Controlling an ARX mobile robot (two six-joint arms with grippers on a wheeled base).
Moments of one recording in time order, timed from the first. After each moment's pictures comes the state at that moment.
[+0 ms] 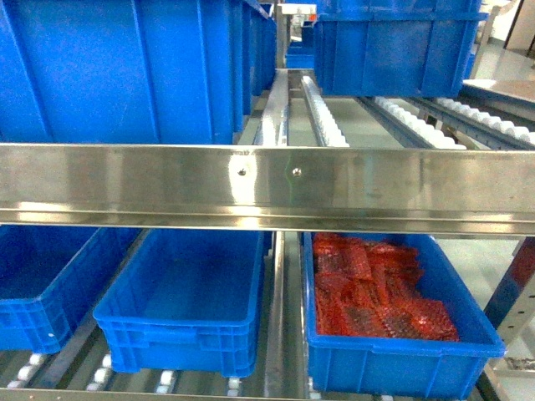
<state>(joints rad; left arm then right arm) -0.53 0.50 0.29 0.14 -0.64 -0.07 0.00 0.01 0.01 -0.01 0.00 0.00</state>
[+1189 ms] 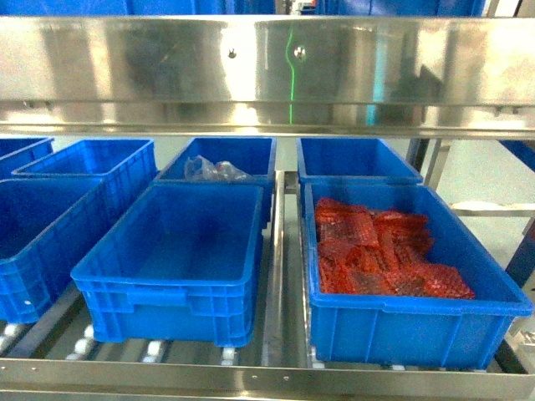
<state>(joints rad) -0.53 0.50 0.29 0.14 -0.64 -0.07 0.00 0.01 0.01 -0.01 0.00 0.00</state>
